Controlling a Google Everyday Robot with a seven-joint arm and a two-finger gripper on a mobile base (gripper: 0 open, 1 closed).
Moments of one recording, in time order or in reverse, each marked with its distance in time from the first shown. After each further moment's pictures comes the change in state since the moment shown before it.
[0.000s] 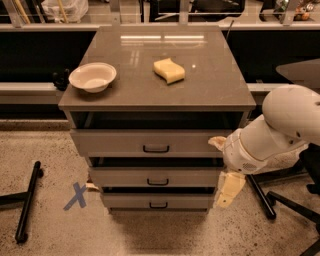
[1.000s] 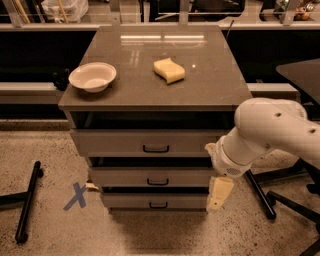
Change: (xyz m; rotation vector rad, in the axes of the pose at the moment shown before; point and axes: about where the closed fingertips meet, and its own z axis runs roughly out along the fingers) arm 0.016 -0.009 0.037 0.013 0.150 0.024
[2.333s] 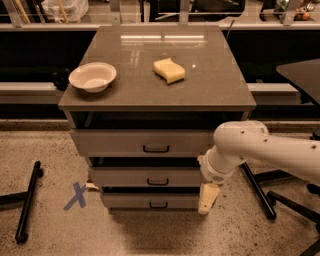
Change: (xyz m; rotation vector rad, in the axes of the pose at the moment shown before) arm 0.030 -0.031 0.109 -0.045 0.043 0.008
